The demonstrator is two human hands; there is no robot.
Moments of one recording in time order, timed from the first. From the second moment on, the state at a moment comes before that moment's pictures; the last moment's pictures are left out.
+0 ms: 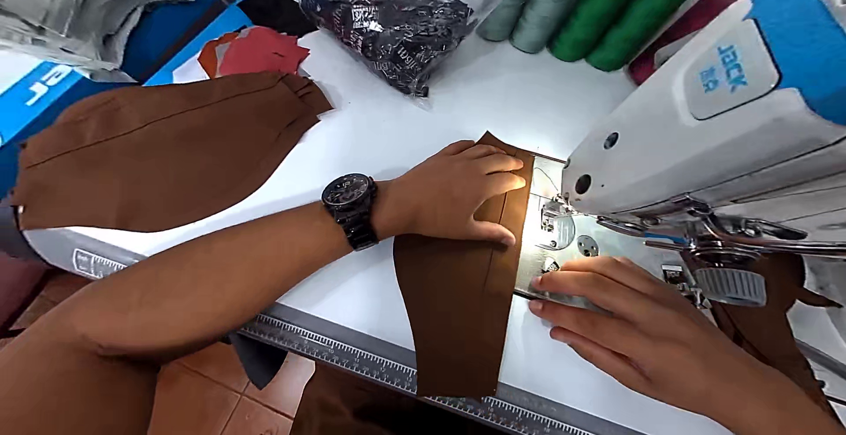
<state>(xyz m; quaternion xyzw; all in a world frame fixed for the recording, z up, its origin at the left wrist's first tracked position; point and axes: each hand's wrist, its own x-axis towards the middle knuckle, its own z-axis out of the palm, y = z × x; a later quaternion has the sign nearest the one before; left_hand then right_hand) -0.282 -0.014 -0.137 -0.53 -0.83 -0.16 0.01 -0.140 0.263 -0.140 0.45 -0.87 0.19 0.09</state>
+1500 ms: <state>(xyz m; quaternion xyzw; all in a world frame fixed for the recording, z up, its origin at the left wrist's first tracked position) -0.249 -0.023 -0.133 -0.62 -0.75 -0.21 0.10 -0.149 0.263 -0.135 0.40 -0.90 0.14 0.12</state>
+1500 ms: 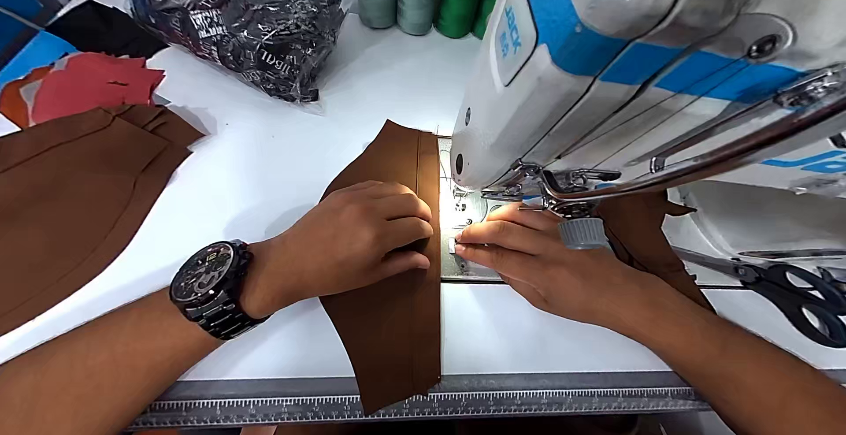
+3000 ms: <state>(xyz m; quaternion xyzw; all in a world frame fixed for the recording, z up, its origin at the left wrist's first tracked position) -0.243 -0.031 -0.128 -0.66 -0.72 -0.20 0.06 -0.153 0.254 -0.139 0.41 -0.90 0.10 0.15</state>
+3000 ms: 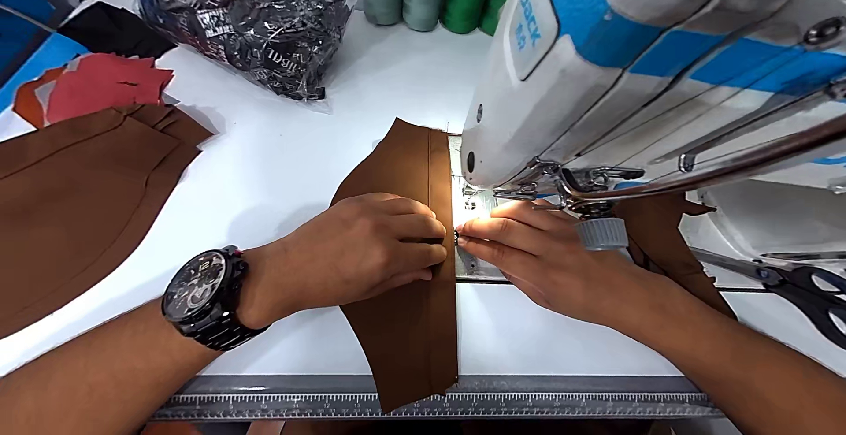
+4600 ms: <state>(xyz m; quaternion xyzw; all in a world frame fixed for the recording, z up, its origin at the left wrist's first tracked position) -0.238 -0.030 -0.126 -0.64 -0.74 -0.20 0.04 -0.150 0.260 -0.141 0.40 -0.90 0.10 0.14</state>
